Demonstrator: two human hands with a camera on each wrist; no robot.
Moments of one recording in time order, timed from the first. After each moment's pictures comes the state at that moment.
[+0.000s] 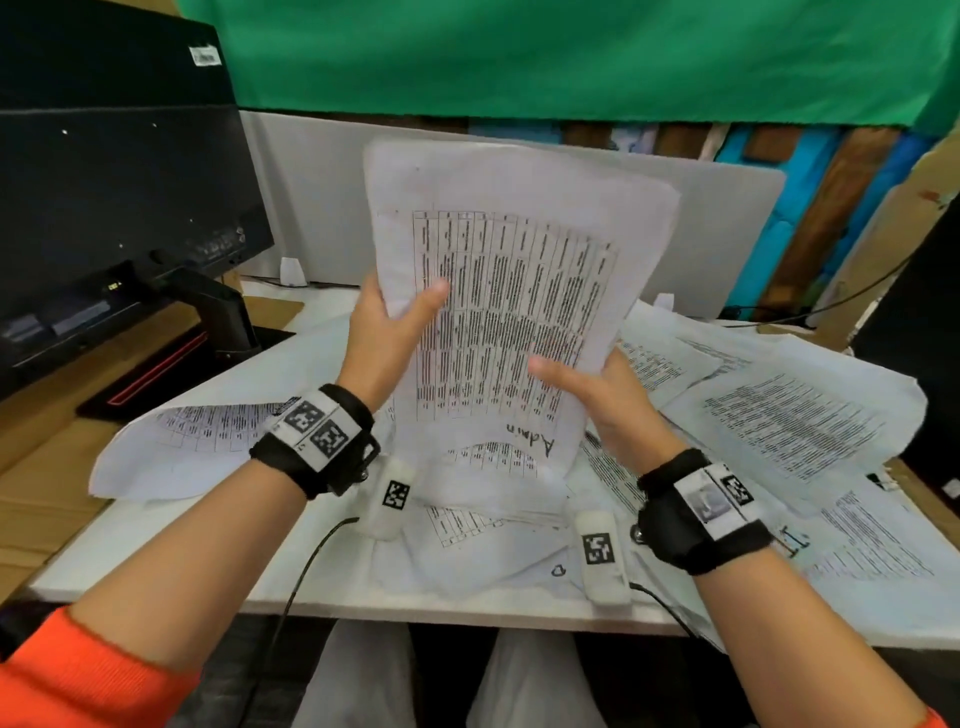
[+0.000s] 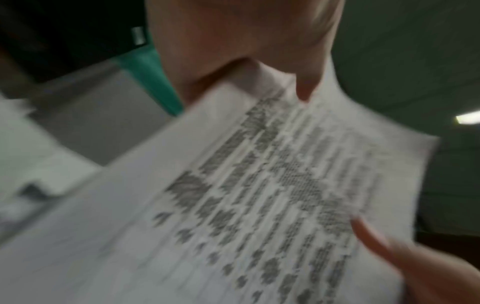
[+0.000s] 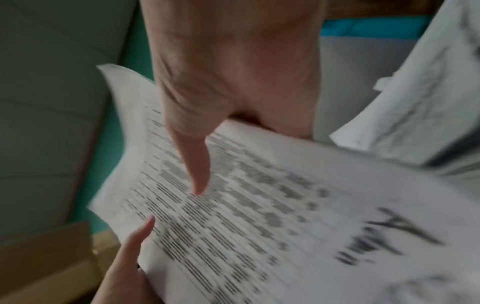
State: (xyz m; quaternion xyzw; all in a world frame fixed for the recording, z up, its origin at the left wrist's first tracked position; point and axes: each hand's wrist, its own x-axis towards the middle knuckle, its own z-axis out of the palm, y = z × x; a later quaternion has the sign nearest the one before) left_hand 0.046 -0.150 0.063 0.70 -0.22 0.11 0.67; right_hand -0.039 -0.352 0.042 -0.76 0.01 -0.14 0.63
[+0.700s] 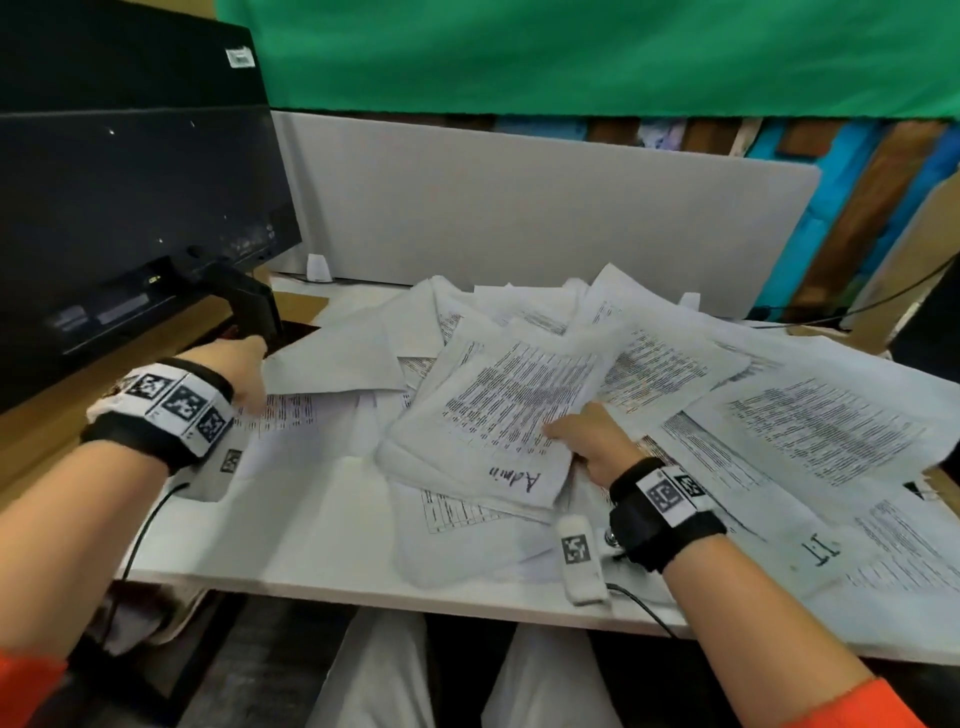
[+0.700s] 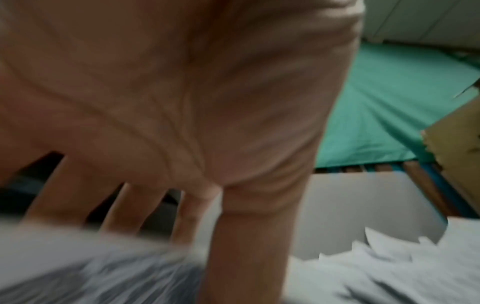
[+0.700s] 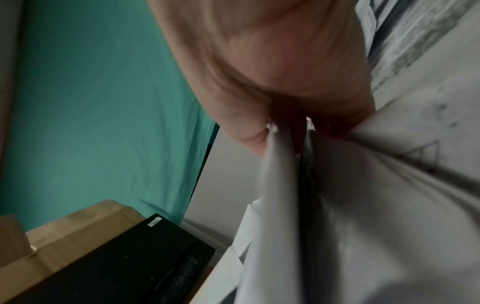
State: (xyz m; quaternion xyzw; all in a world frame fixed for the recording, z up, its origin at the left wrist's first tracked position) left_hand 0.109 0.003 0.044 1.00 0.00 -0.10 -0.01; right_hand 0.006 -0.352 -0.031 -0.74 0.29 0.02 0.61
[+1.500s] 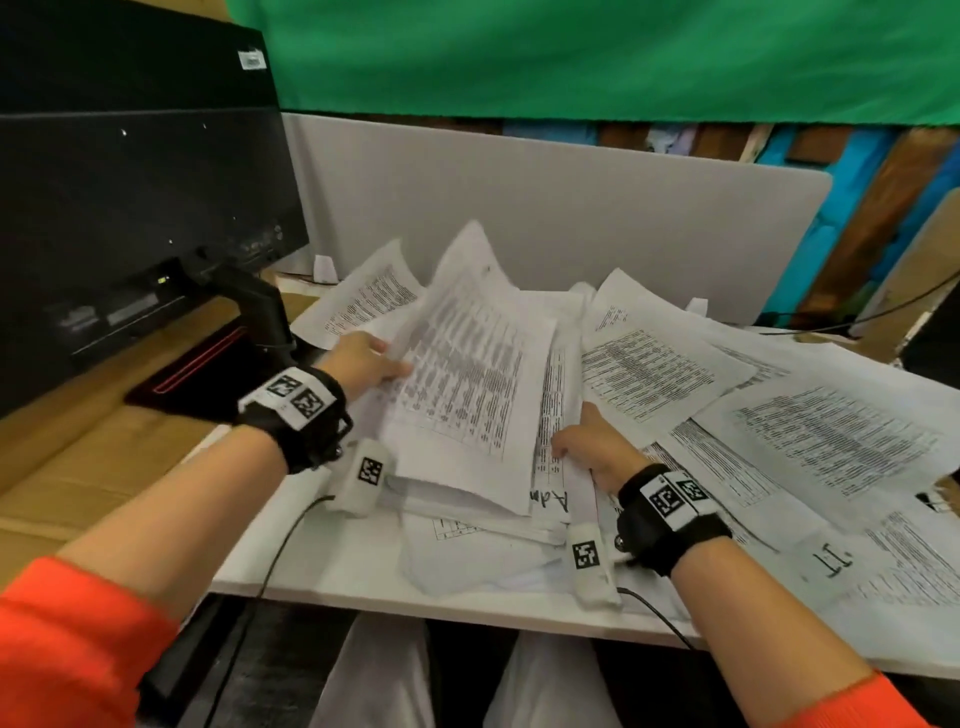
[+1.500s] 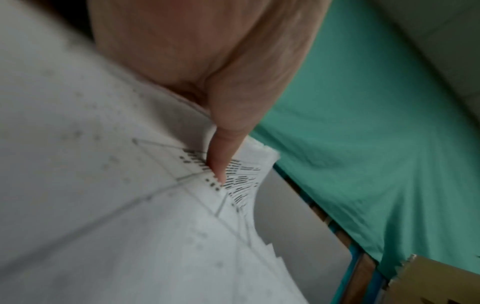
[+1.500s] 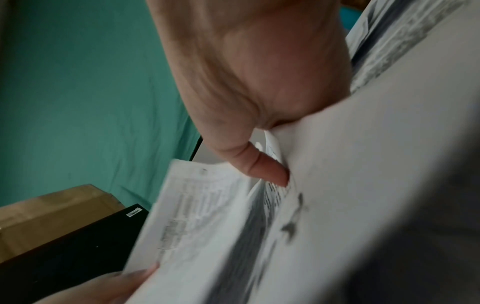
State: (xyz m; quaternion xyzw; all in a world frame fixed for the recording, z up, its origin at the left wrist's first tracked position) left_hand 0.108 -0.092 0.022 0.87 -0.03 -0.07 0.48; right_hand 0.008 -0.357 -0.036 -0.79 0.24 0.07 0.55
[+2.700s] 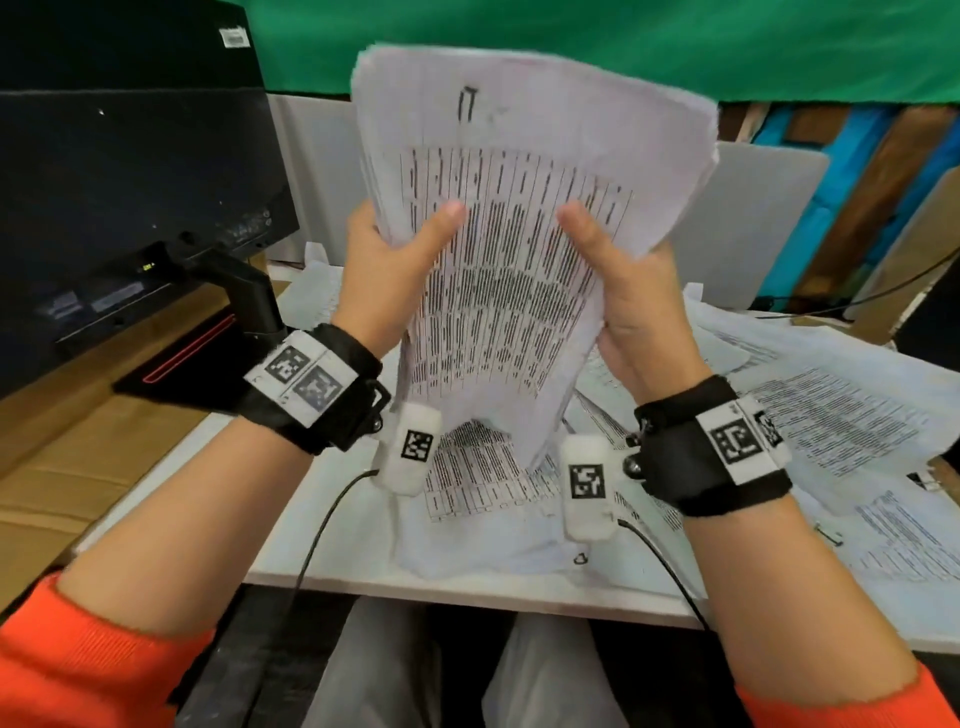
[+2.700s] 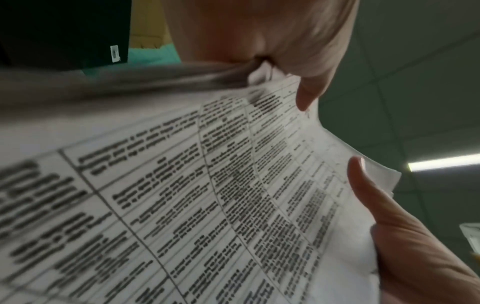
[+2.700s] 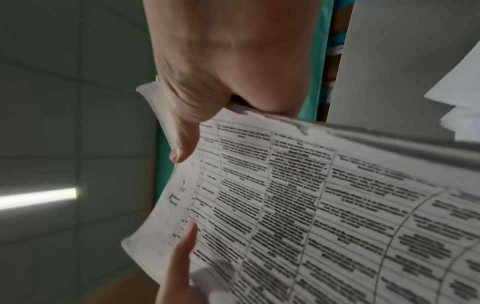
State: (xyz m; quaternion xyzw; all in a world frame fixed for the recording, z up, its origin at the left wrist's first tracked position) left_hand 0.033 -0.137 0.109 0.59 -0.29 0.16 0.74; right_hand -0.028 -0.308 0.113 -0.60 -0.09 -0.27 0.75
